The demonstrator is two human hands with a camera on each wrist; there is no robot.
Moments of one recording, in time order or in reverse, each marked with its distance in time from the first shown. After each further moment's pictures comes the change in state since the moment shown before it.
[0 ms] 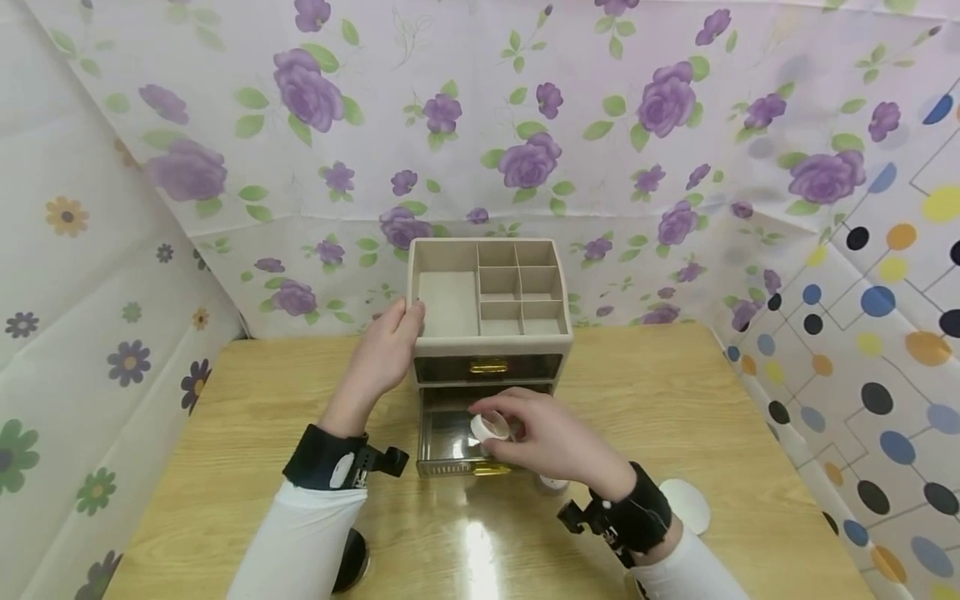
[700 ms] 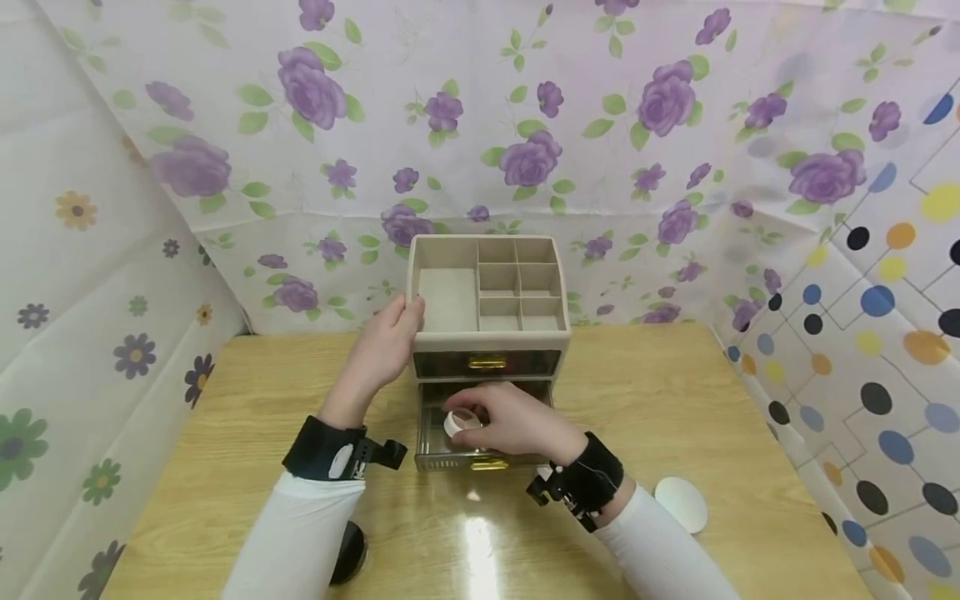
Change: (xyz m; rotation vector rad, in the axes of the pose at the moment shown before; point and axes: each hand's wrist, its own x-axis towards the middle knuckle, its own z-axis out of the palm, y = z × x) left_hand 0.000 0.002 -0.003 -0.011 -0.029 -0.036; right_hand 0.046 0.011 0.024 -0.019 -0.190 -0.022
